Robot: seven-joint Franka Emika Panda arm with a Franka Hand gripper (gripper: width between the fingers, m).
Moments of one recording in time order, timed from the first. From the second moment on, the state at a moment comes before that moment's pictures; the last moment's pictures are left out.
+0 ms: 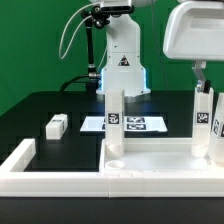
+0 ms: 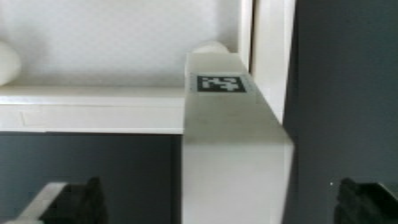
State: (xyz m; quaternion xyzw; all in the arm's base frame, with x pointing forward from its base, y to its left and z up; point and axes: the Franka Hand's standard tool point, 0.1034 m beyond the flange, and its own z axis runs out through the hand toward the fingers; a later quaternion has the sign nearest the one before) arm 0.647 0.114 0.137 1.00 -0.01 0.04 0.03
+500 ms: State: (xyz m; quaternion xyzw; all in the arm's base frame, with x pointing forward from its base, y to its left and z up) arm 0.643 0.105 0.126 1.00 -0.04 0.04 0.03
